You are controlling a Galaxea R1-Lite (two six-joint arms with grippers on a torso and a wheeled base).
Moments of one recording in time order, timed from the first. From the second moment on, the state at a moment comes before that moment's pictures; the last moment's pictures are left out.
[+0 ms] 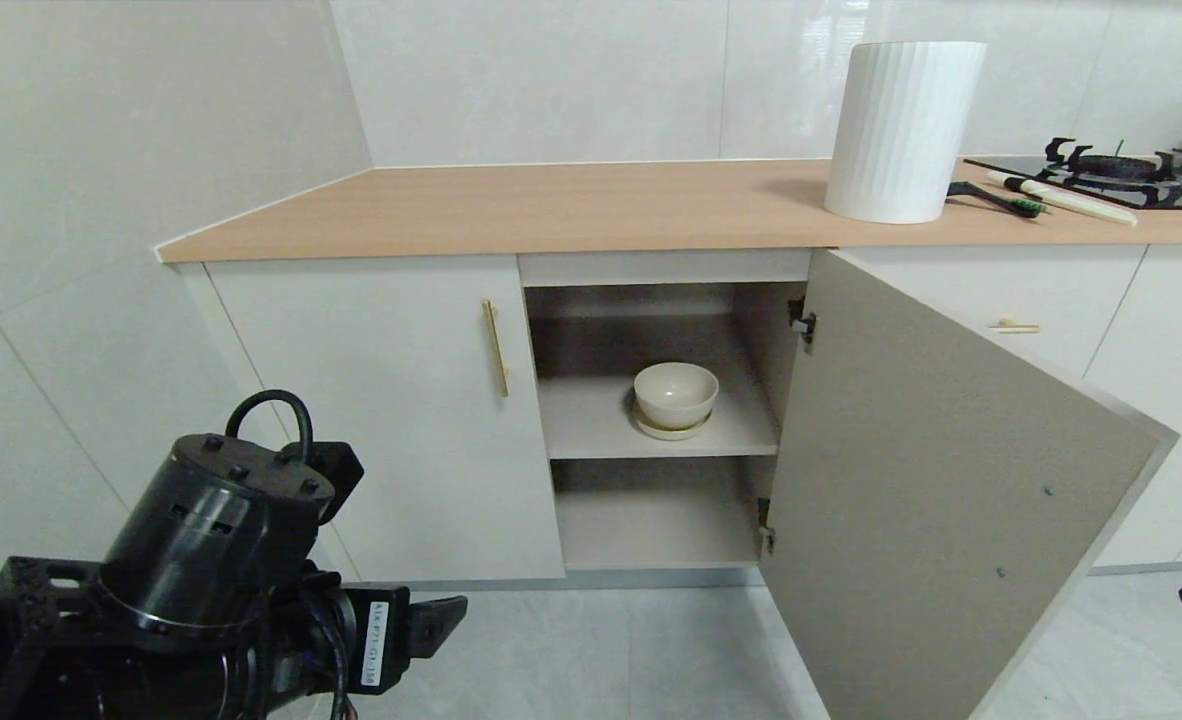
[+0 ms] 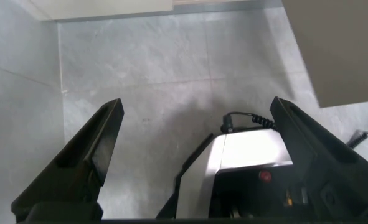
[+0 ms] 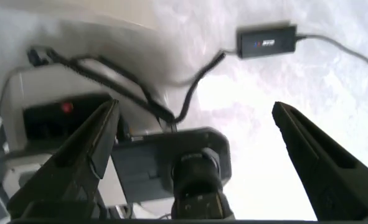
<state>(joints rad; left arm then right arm) -0.66 1.41 -0.68 0.11 0.36 -0.47 0.05 1.34 -1.24 1.07 -0.15 0.20</state>
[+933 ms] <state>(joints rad) -0.66 1.41 -0.68 0.11 0.36 -0.48 0.03 1.55 -1.05 0.47 -0.15 0.35</state>
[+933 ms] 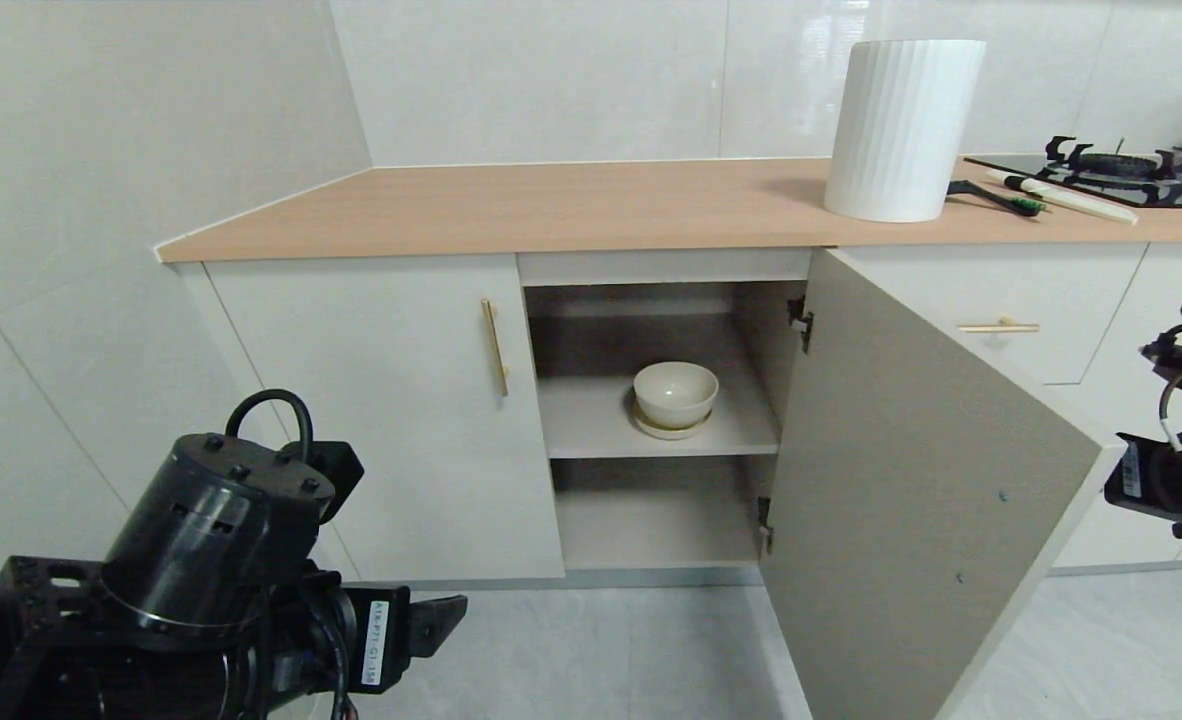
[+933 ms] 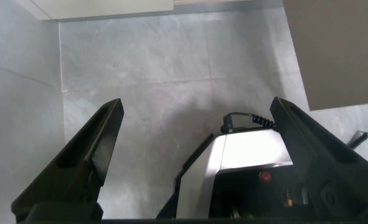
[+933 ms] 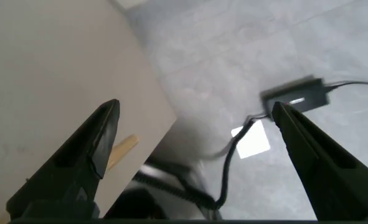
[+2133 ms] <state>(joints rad) -0.64 1.37 -0.70 0.07 0.36 -0.47 0.57 1.93 -1.22 0.13 -0.08 0.46</state>
